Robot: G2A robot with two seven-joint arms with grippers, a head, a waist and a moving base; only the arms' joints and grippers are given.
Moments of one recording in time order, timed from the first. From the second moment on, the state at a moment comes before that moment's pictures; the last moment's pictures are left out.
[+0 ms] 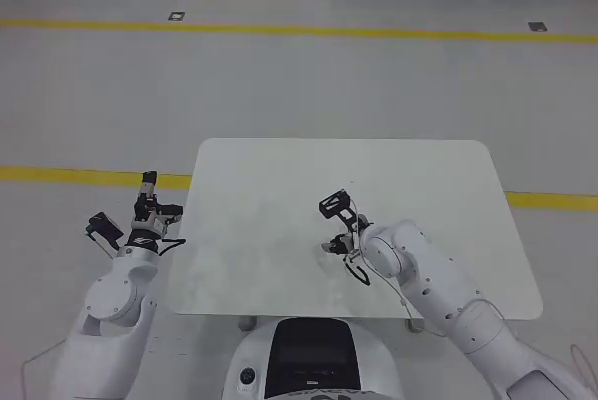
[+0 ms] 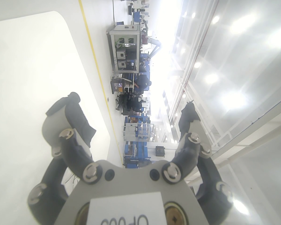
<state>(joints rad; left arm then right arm) 1.73 -1.15 -1.60 -1.80 -0.42 0.00 0.00 -1.17 -1.20 0.88 -1.59 -1.08 0.07 1.03</state>
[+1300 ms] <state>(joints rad) 1.73 -1.15 -1.60 -1.80 -0.42 0.00 0.00 -1.14 -1.22 0.87 -1.51 -1.03 0.10 1.01</state>
